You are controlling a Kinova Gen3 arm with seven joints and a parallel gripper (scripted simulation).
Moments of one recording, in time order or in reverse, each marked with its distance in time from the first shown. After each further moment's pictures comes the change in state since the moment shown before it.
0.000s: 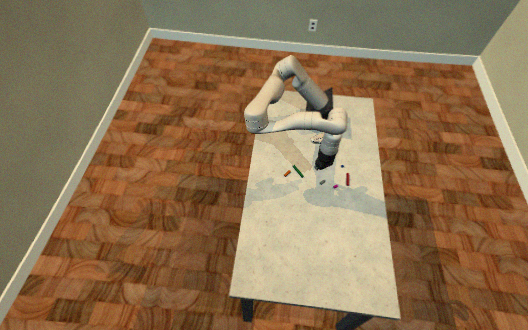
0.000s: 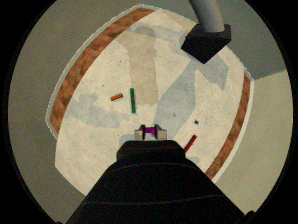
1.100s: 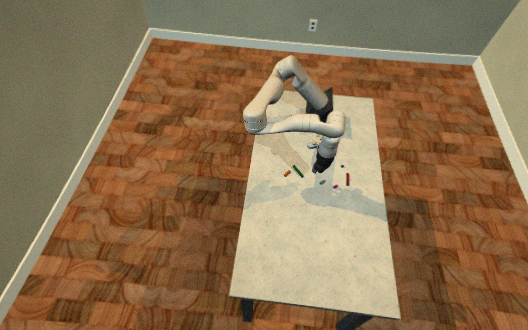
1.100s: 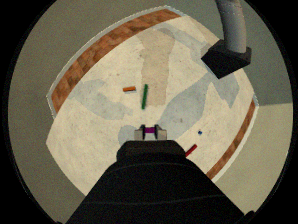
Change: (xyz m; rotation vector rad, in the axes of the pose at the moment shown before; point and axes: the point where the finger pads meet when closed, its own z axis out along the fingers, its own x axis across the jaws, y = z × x) arm -0.019 0.007 0.003 0.005 0.001 -0.239
